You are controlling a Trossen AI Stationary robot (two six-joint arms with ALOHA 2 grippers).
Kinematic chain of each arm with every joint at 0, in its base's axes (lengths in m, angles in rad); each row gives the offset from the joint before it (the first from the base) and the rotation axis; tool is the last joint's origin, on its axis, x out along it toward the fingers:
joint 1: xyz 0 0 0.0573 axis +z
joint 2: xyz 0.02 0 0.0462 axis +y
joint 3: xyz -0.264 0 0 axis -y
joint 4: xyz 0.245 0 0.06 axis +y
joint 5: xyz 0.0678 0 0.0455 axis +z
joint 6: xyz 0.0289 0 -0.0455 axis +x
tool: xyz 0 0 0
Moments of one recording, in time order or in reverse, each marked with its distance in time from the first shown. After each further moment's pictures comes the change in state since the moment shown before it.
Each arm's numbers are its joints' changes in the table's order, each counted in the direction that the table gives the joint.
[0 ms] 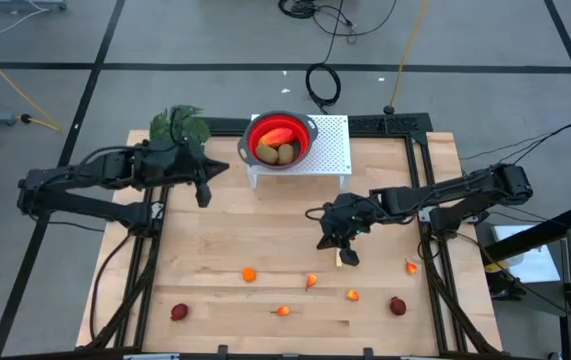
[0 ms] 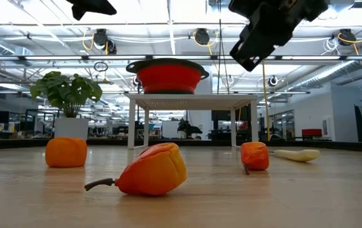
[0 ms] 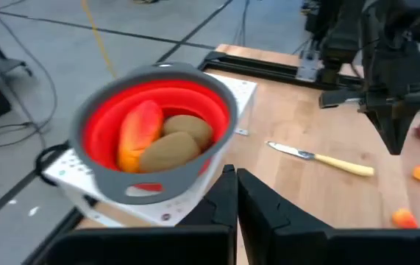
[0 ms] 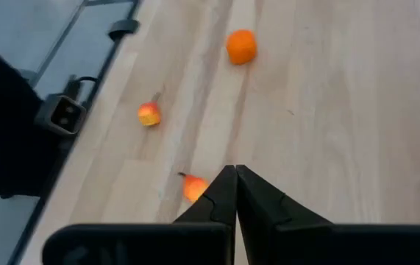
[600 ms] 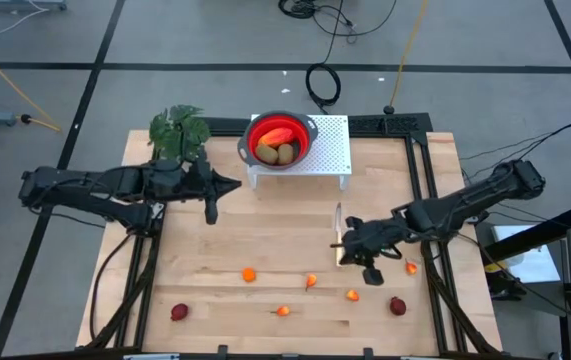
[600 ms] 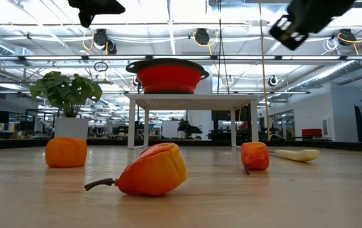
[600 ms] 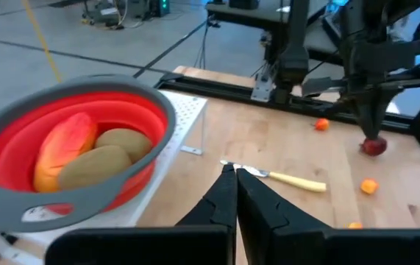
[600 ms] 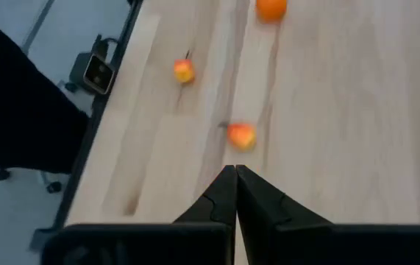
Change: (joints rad) left arm -0.128 0.000 -0.189 -0.307 -0.001 -0.039; right arm 0.253 -0.164 0.000 0.232 -0.215 0.174
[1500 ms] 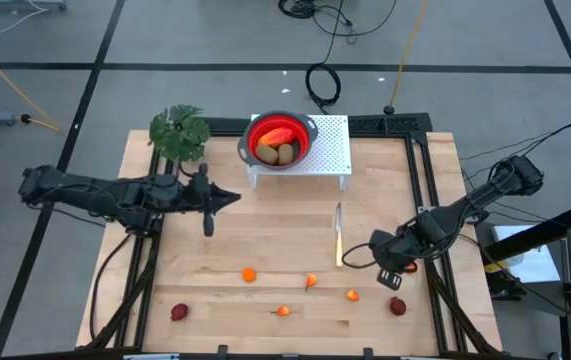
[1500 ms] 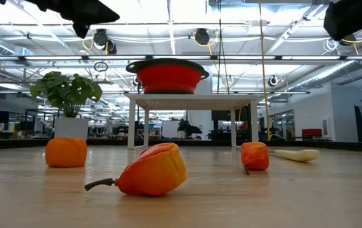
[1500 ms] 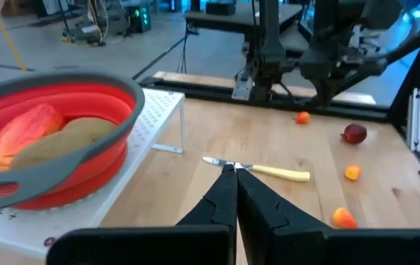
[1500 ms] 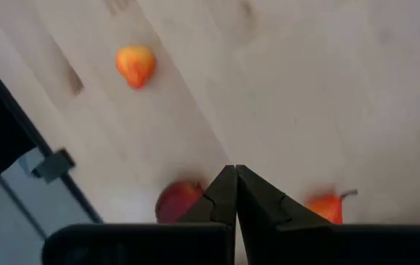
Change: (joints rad) left arm -0.085 -0.071 -0.199 -0.194 0.025 0.030; right arm 0.164 -0.023 0.000 0.558 0.072 0.776
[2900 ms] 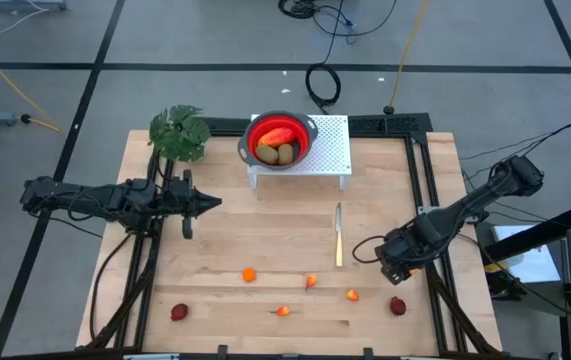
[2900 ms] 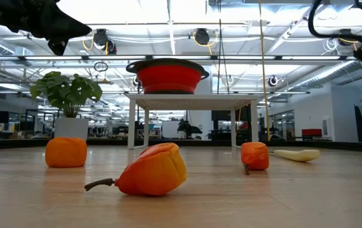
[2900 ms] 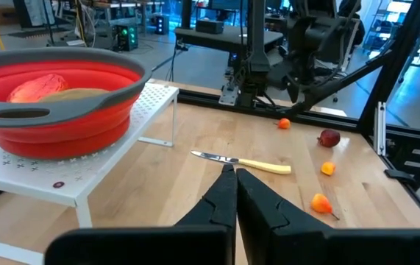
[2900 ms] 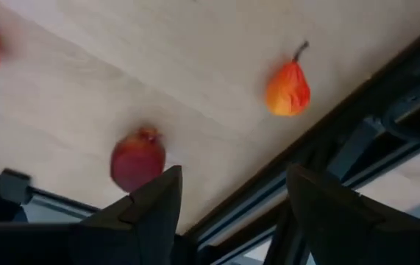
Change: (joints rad) left arm 0.001 -0.360 -0.258 0.008 -0.055 -0.044; right arm -0.002 0.000 -0.090 0.150 0.229 0.434
